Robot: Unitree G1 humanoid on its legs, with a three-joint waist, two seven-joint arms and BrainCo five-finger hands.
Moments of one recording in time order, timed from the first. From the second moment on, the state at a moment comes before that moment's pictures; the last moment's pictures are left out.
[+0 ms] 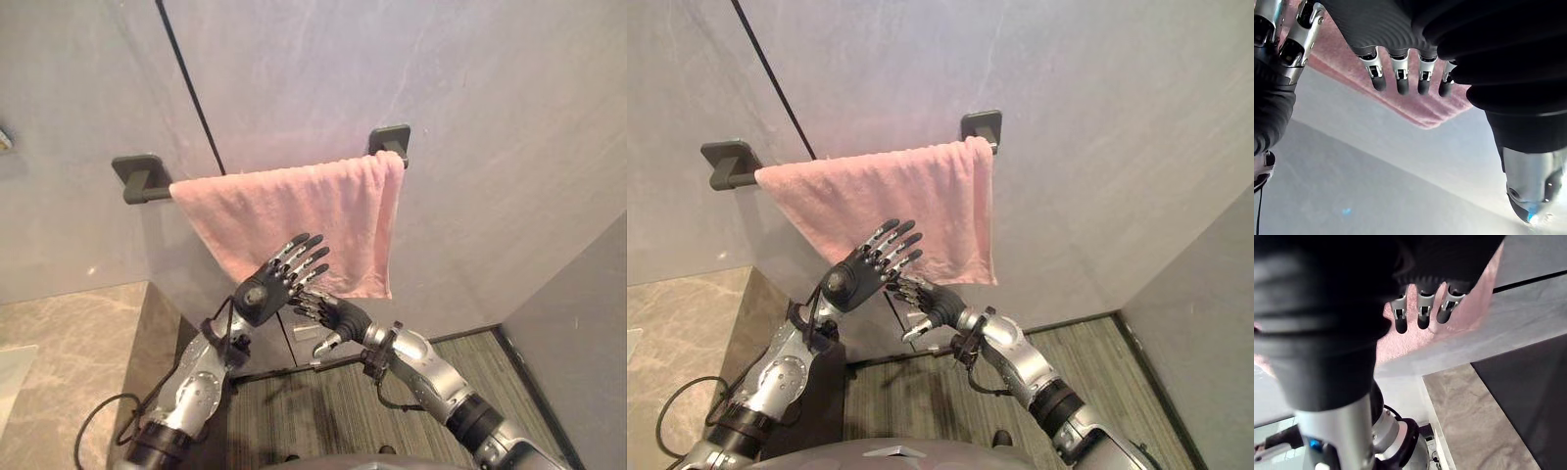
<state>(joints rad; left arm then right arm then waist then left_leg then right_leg) -0.03 0.39 -0.25 0.05 -1.03 -0.10 -0.71 -0.26 -0.27 0.63 0.33 0.53 -0.14 0.46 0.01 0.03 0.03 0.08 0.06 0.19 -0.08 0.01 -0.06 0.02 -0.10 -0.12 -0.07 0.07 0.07</state>
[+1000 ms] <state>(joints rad) 0.05 0.25 0.13 0.11 -0.89 -0.24 -0.45 -0.09 -0.22 -0.04 0.23 0.57 -0.17 0.24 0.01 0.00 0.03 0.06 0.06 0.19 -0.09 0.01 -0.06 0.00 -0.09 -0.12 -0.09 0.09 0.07</state>
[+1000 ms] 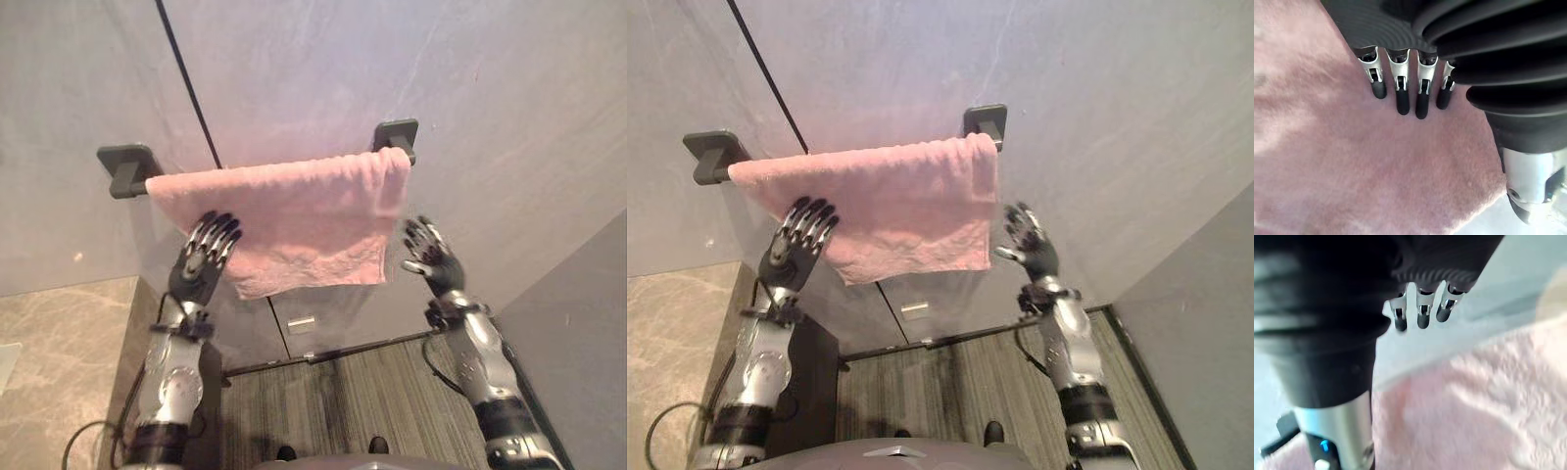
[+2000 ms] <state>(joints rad) 0.16 0.02 0.36 1.12 -0.49 -0.20 -0.04 0.11 -0.07 -0.47 1.18 0.37 -0.11 0.03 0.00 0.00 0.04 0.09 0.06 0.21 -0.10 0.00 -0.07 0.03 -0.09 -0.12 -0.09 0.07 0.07</state>
